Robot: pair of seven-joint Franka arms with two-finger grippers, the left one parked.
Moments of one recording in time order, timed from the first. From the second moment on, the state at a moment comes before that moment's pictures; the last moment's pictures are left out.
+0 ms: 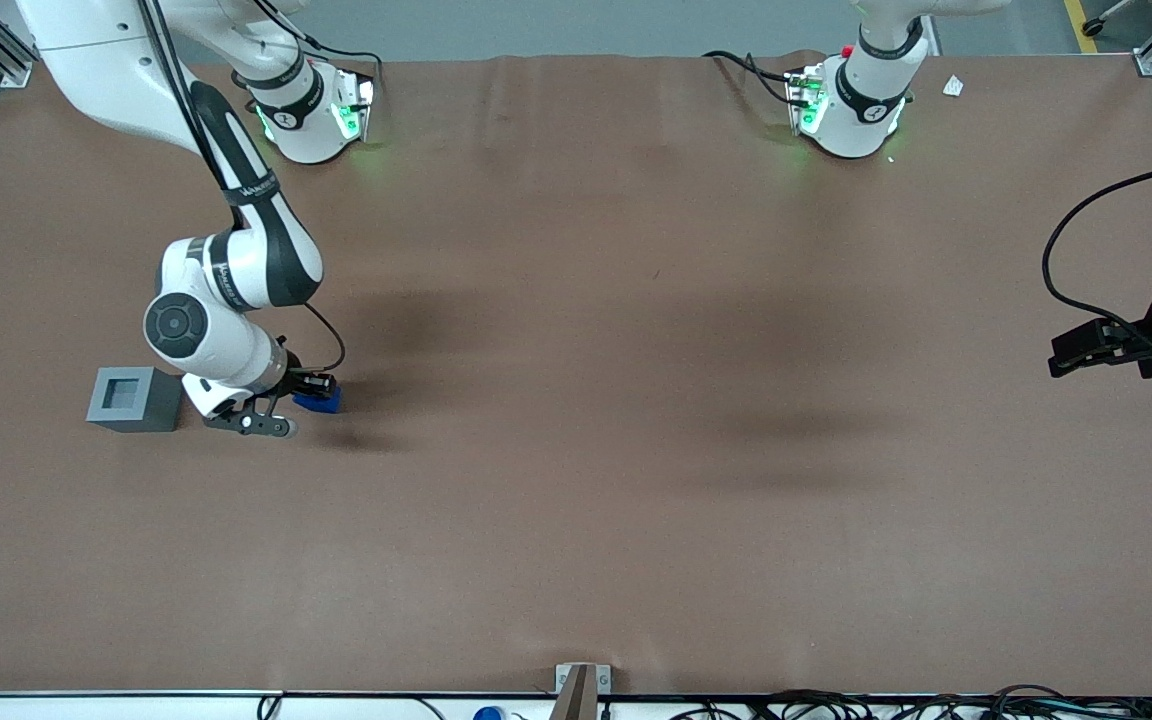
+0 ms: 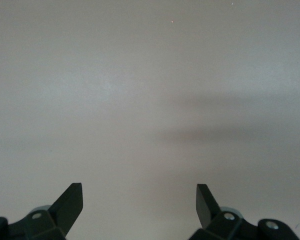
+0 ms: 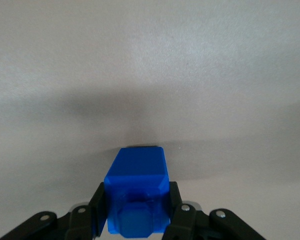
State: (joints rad) arm 0.18 0.38 -0.02 -2.05 0.02 2.35 0.28
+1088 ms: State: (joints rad) arm -0.11 0.24 -0.04 -1.94 0.02 2.18 -0.04
